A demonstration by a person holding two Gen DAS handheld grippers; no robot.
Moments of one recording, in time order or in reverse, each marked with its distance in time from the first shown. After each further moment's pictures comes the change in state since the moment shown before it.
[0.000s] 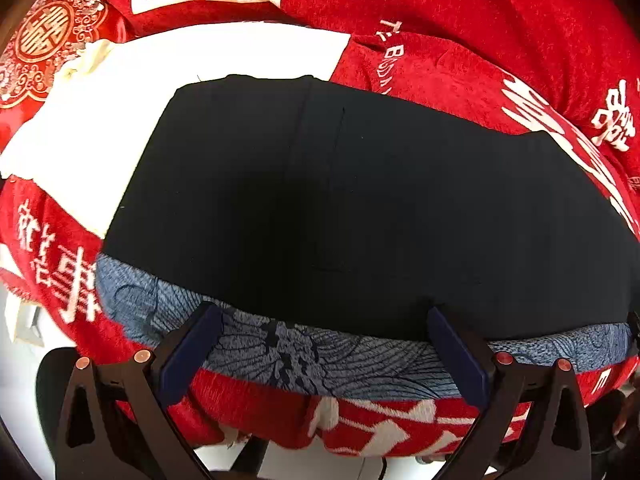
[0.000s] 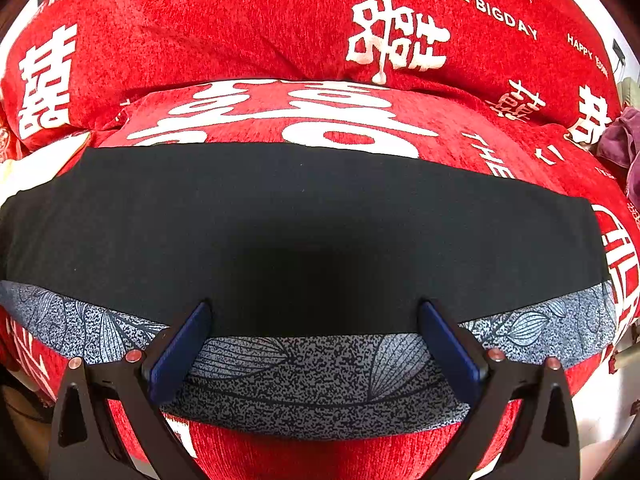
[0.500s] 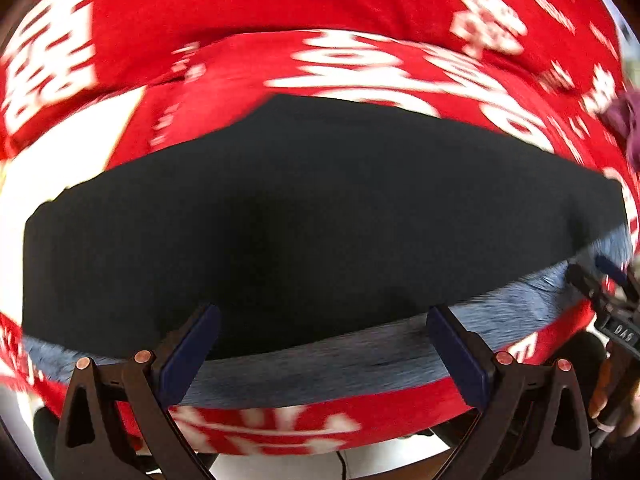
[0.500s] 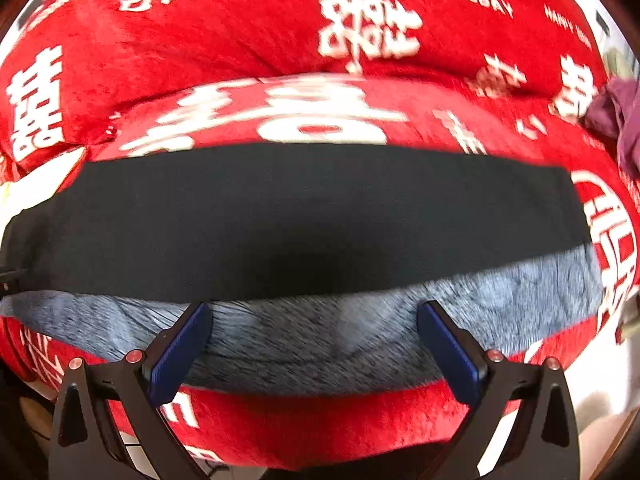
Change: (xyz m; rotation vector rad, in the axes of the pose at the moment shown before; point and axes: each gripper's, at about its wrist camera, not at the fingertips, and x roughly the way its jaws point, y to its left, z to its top) left arm -0.025 -0.197 -0.025 0.382 0.027 -0.137; right arm -0.014 -0.030 -0.012 0.127 0.065 0.022
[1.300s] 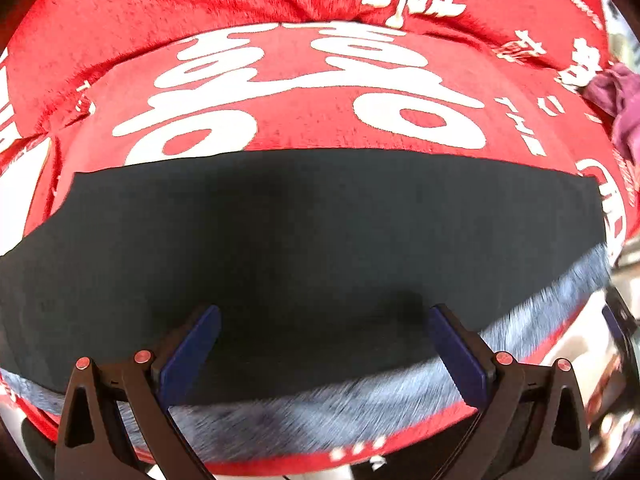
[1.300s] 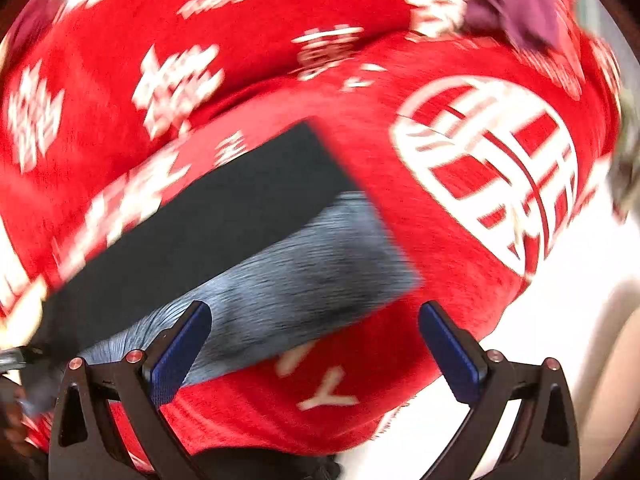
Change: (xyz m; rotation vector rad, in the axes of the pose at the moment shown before) left arm 0.032 -0.135 0.068 0.013 0.097 -0.041; right arm -0.063 -0.231 -0.018 0.504 -0.156 -0.001
